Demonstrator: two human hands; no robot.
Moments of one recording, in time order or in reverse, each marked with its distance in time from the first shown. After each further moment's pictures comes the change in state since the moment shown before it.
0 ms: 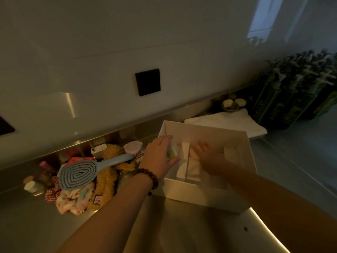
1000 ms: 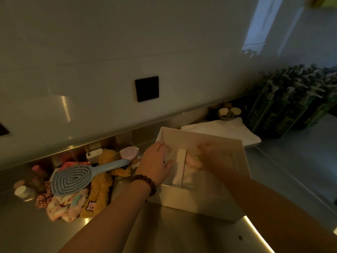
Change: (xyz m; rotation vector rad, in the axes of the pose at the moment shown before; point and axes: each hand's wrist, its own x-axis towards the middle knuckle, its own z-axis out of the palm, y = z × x) left_hand 0.005 -0.010 0.014 0.105 0.056 0.013; right_hand -0.009 0.006 -0.032 0.188 0.256 0.117
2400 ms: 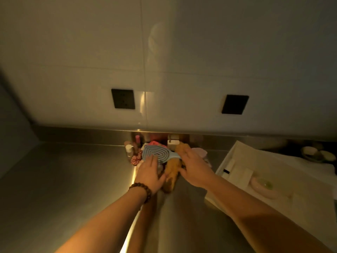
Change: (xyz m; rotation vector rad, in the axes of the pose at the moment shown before) left_hand -0.172 -0.139 -0.073 0.108 0.087 -0.623; right_hand -0.025 -0.254 0.046 -0.004 -0.110 -0.682
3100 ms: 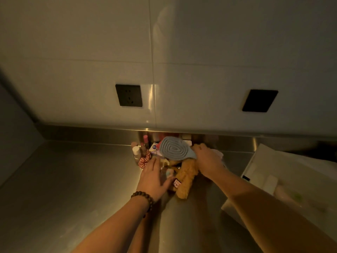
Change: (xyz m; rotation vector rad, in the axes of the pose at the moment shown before) left_hand 0.017 -0.038 0.022 -0.046 0.005 -0.068; right_hand 0.066 0.032 0.022 -0.084 0.007 0.169
